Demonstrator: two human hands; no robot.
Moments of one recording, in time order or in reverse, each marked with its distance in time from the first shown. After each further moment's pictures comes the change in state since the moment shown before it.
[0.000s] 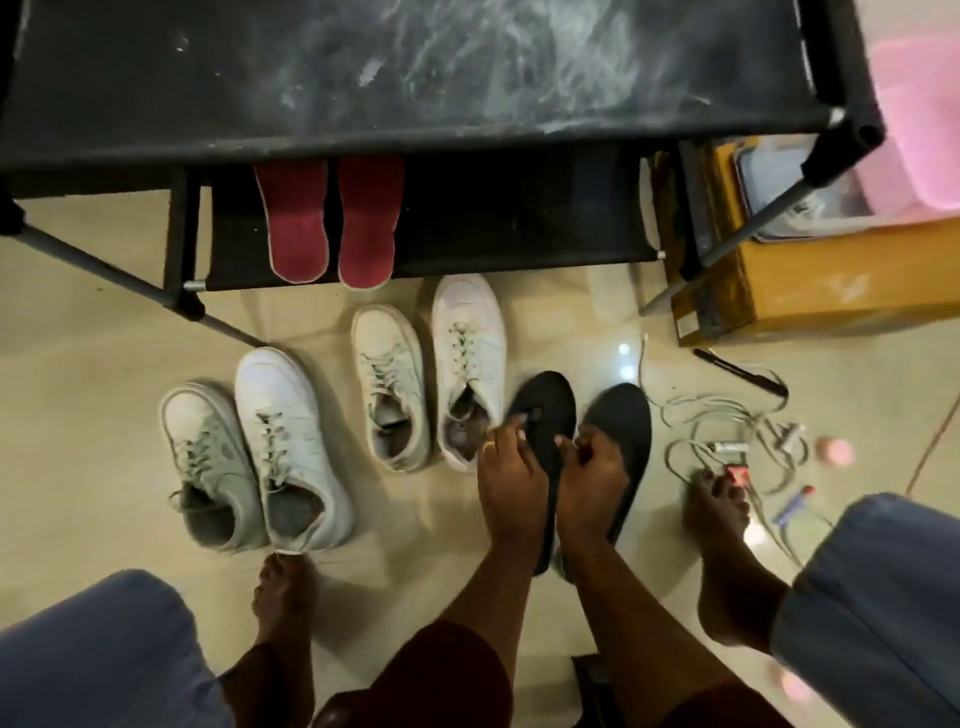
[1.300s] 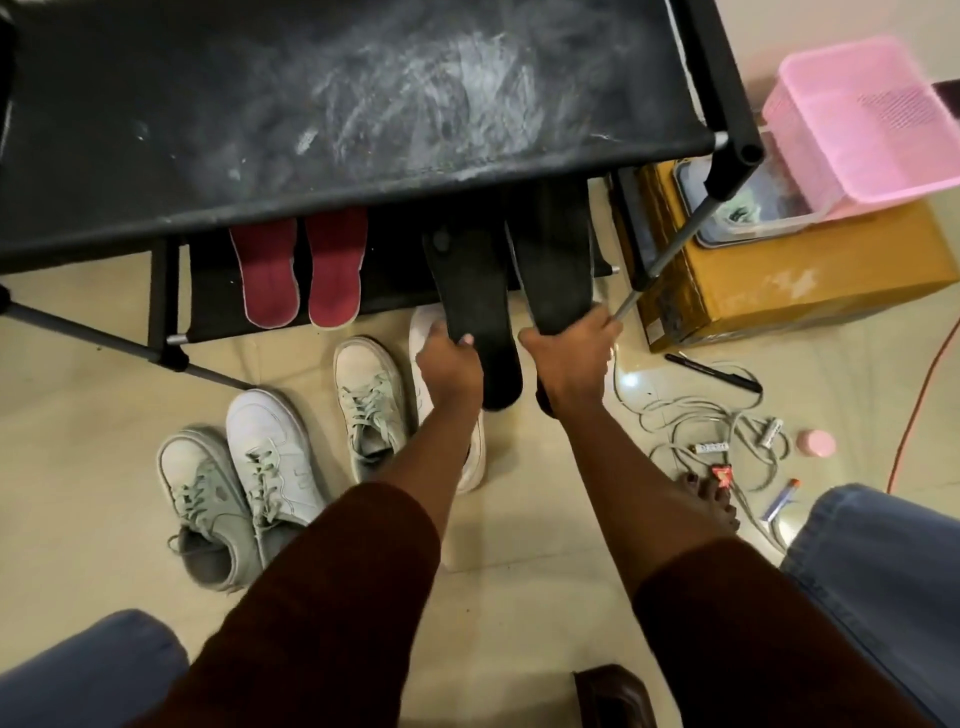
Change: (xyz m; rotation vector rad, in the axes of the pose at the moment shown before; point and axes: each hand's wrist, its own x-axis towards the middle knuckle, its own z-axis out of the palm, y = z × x) left_hand 0.135 0.066 -0.024 -0.080 -0.141 -0.347; right_hand 0.097 -0.103 -0.020 0.023 -0.095 -0.015
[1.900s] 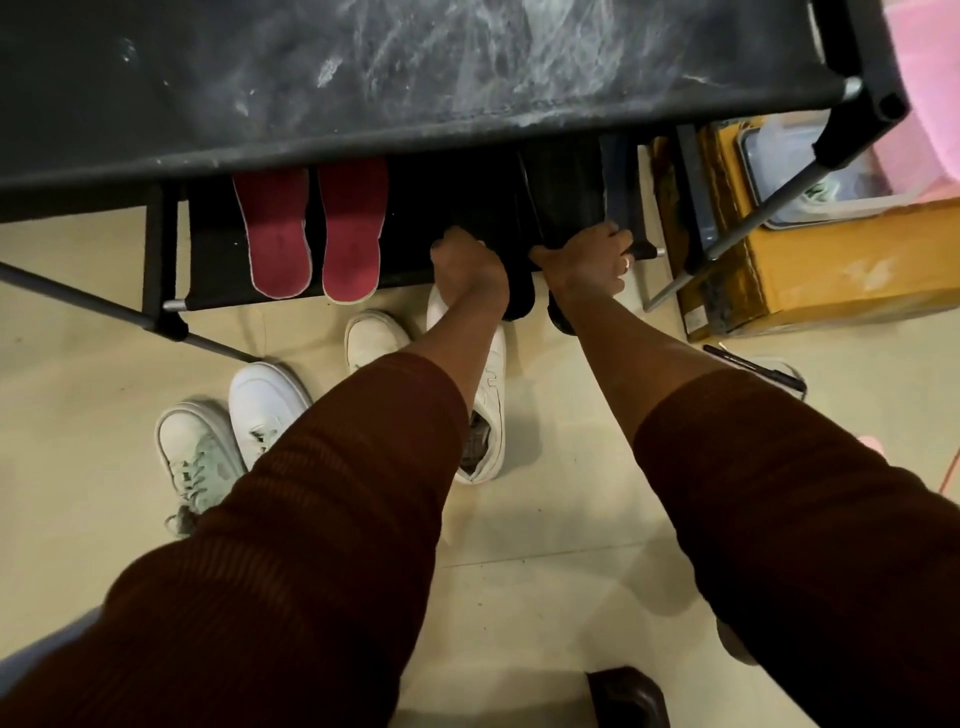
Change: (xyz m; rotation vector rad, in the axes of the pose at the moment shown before) left_hand 0.070 0.045 0.005 0.152 0.035 -0.024; right_hand 0.074 -0.045 0.050 -0.228 -0.046 0.058
